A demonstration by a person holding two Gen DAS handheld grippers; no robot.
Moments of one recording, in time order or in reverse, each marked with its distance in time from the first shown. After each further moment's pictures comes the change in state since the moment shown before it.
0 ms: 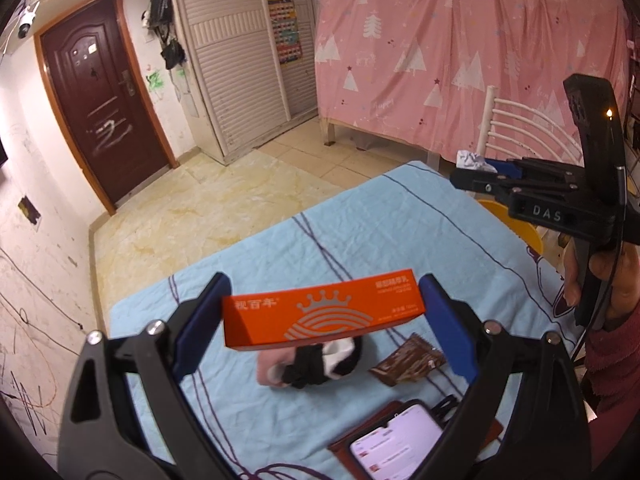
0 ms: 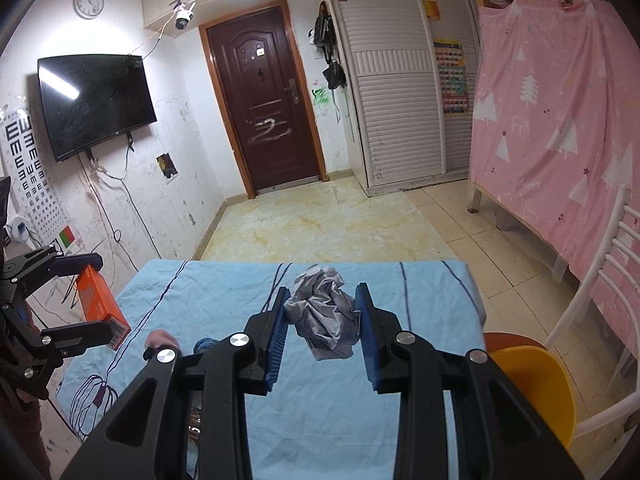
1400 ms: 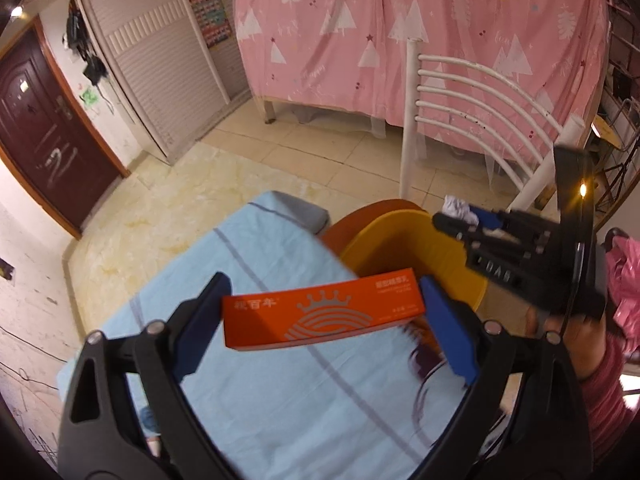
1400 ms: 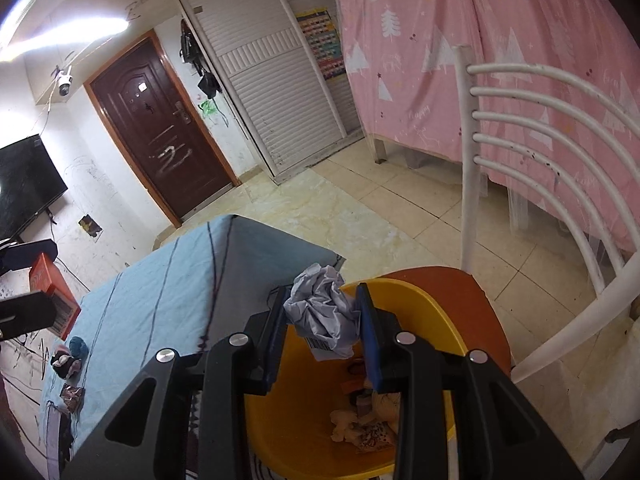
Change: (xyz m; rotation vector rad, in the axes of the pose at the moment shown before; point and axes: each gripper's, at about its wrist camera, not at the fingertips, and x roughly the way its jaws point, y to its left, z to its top) left arm 0.116 -0.211 0.116 0.141 0.165 -0.094; right arm -0.028 -0.229 -0.090 0.356 0.033 -0.195
